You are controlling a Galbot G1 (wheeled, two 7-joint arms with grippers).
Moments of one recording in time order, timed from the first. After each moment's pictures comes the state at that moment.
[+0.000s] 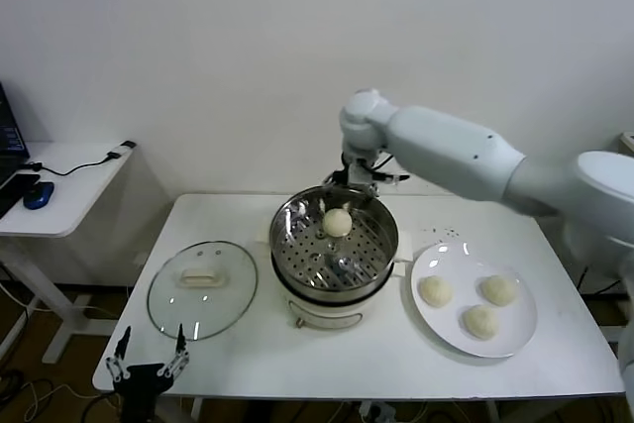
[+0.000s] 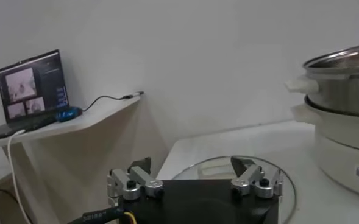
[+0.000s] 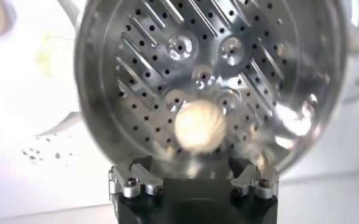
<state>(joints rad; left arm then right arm) 1.84 -1.56 -0.69 -2.10 0.11 -0.05 -0.10 0.61 1.12 -1.24 1.14 -0.17 0.48 -1.10</state>
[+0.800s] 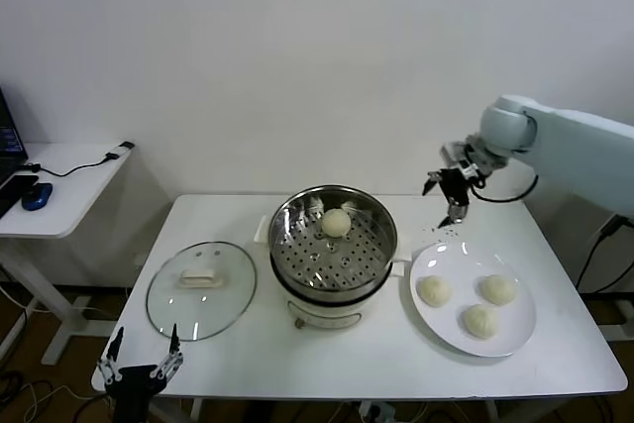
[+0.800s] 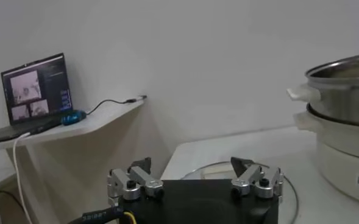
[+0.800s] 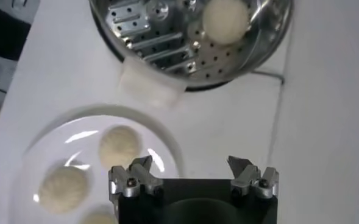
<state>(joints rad) 1.86 -1.56 -0.70 -2.12 0.08 -0.06 -0.09 0.61 0.75 -1.45 1.22 0.38 -0.16 -1.07</state>
